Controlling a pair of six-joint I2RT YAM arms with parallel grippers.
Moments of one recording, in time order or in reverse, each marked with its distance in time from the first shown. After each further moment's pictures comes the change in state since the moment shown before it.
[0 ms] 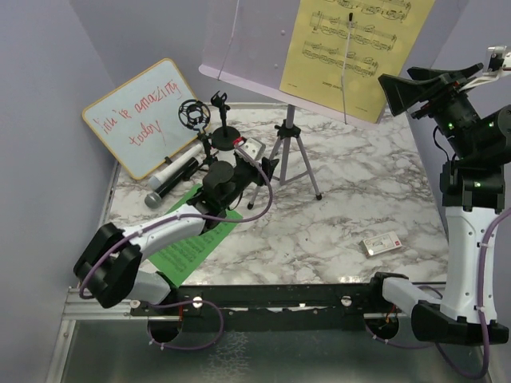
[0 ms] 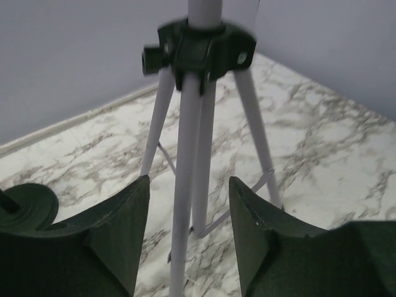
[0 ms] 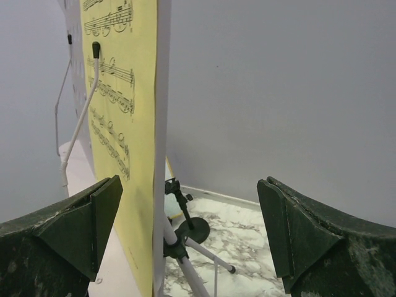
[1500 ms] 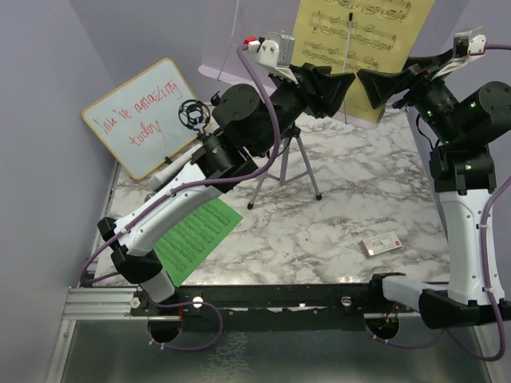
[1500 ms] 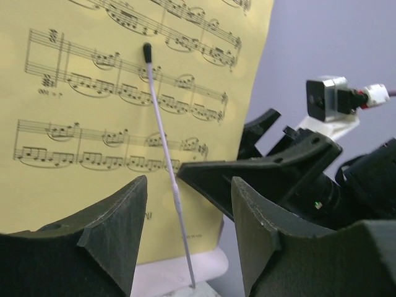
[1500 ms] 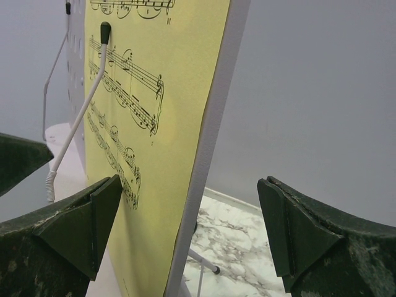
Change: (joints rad) left arm -0.278 0.202 1.236 -0.651 -0.139 -0.358; right arm 0.162 0.118 0.116 -0.073 0.077 -0.198
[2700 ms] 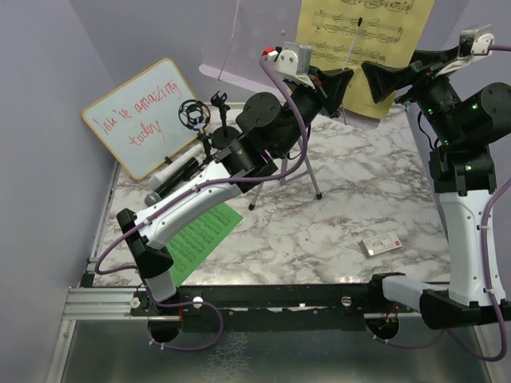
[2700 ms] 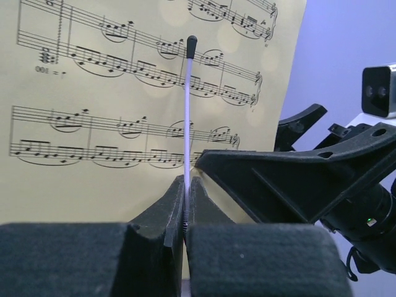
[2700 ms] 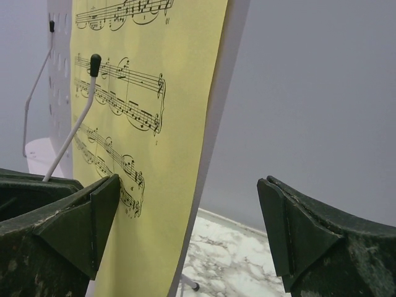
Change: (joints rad) left arm -0.008 0.107 -0.009 0.171 -0.108 0.073; right arm 0.016 0.012 0.011 0.043 0.068 -0.044
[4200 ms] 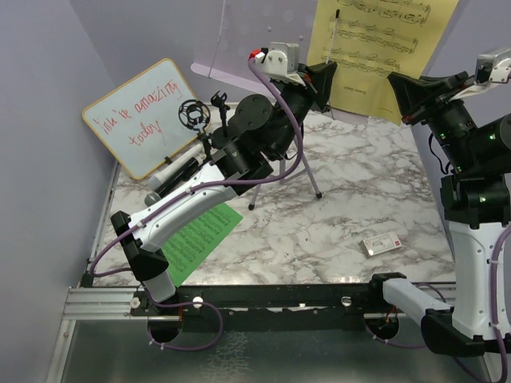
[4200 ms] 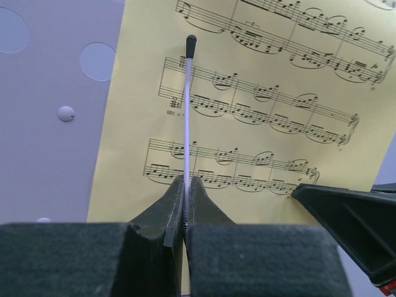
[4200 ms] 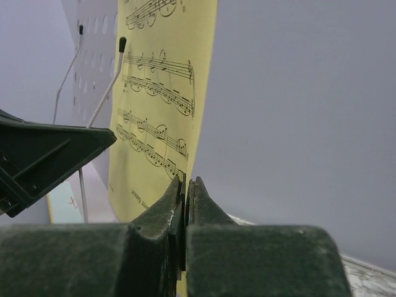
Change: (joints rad) left arm -0.005 -0.039 -0.039 0.035 -0.149 0.075; right arm -0.005 -0.159 -0.062 -0.076 0.005 -0.024
